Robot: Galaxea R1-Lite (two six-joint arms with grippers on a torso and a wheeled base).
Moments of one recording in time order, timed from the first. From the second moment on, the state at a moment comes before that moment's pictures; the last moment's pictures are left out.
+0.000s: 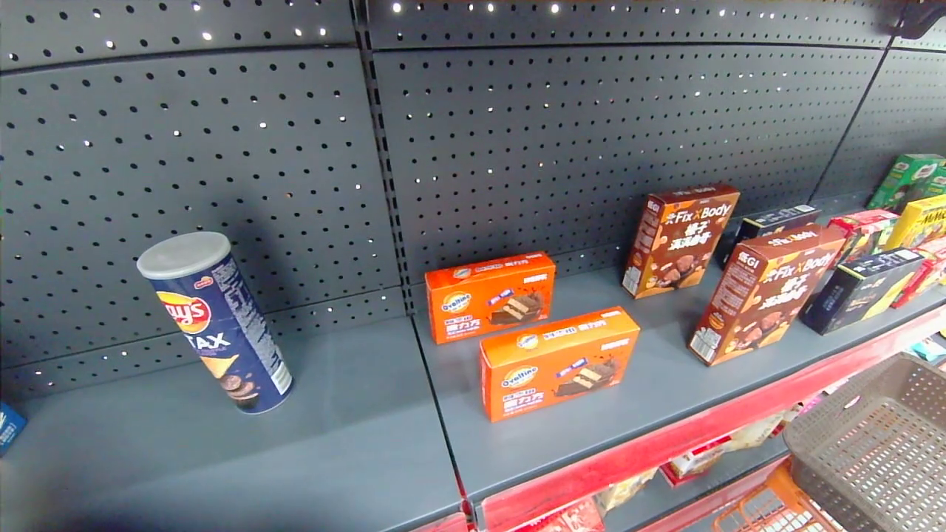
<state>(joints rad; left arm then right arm) 0.00 0.00 0.00 0.00 -0.02 0.03 -0.41 0.66 -0.67 -0.15 0.01 -0.39</state>
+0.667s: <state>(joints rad) -0.07 0.22 -0.51 0.06 -0.04 0.05 -0.42 0.65 -0.66 -0.15 0.01 -0.39</state>
